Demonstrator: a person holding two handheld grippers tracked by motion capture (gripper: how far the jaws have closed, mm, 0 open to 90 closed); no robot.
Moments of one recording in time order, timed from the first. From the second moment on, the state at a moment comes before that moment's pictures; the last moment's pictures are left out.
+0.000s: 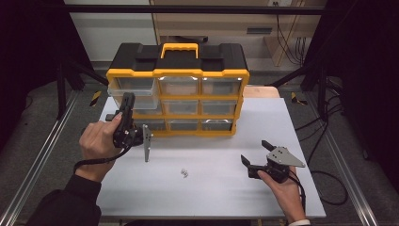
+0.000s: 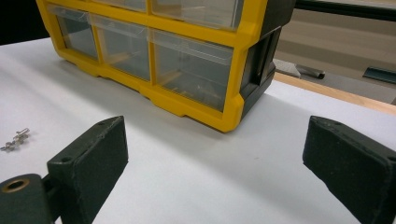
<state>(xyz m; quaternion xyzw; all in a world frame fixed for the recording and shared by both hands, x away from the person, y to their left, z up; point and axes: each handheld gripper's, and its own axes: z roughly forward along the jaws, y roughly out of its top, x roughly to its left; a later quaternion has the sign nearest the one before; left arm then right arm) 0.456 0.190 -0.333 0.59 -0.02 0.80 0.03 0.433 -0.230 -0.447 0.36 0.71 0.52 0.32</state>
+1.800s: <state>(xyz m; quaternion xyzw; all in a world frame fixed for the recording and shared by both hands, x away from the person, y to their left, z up) 0.432 0.191 -0.335 0.59 -0.02 0.81 0.04 0.434 -0.229 -0.448 0.36 0.71 0.52 0.32</state>
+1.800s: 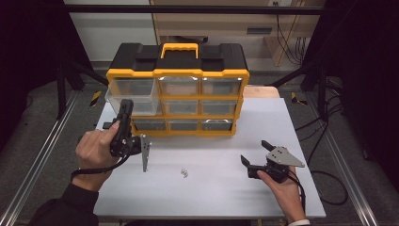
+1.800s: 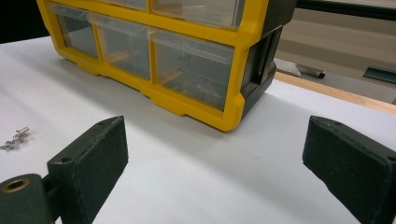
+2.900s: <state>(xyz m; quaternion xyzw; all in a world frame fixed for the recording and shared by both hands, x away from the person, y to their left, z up) 0.422 0.191 -0.338 0.58 -0.03 0.81 0.04 0.434 -0.229 -0.448 0.36 0.71 0.51 0.32</state>
